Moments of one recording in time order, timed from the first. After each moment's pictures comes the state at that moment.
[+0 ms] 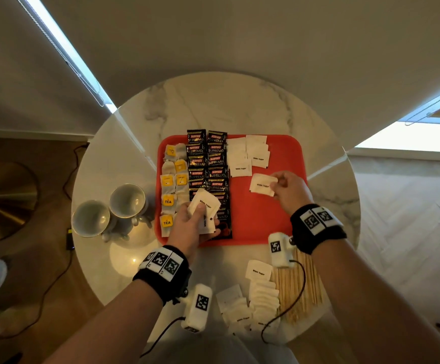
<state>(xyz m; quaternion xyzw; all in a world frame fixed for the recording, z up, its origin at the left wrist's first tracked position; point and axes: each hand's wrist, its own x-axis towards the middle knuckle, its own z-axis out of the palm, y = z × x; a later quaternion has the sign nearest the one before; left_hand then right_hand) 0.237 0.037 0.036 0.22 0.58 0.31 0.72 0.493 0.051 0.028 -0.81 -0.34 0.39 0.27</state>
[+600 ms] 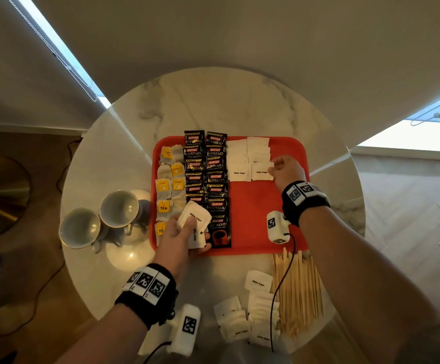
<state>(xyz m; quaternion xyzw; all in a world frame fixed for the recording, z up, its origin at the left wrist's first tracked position) 0.220 0.036 0.020 0.19 0.60 0.32 0.71 0.515 0.122 -0.007 -0.86 -0.34 0.34 0.19</state>
